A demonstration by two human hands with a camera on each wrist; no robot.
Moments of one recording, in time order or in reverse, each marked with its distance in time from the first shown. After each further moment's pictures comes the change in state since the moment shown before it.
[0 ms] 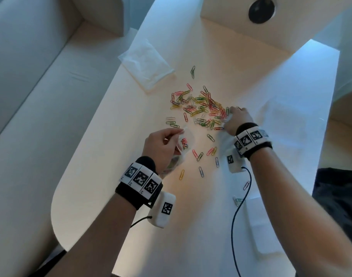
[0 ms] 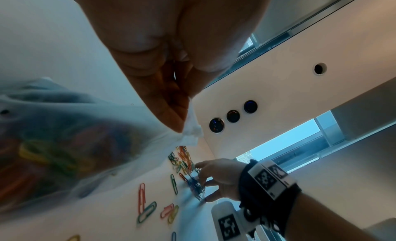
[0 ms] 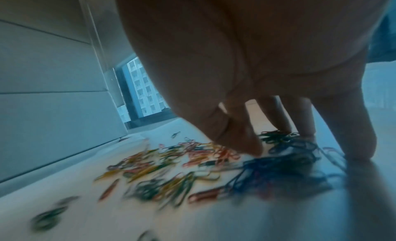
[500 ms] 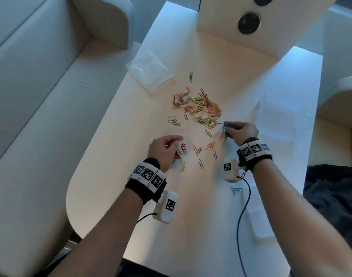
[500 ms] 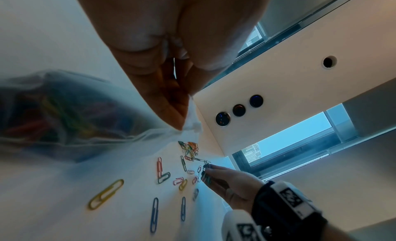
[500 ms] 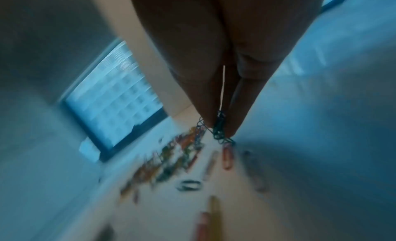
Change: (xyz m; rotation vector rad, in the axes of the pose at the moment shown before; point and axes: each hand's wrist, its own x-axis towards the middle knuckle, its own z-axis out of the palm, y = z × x) left_hand -0.037 -0.008 0.003 0.033 0.034 -0.046; right_hand -0.057 0.043 0.022 0.920 0.167 0.092
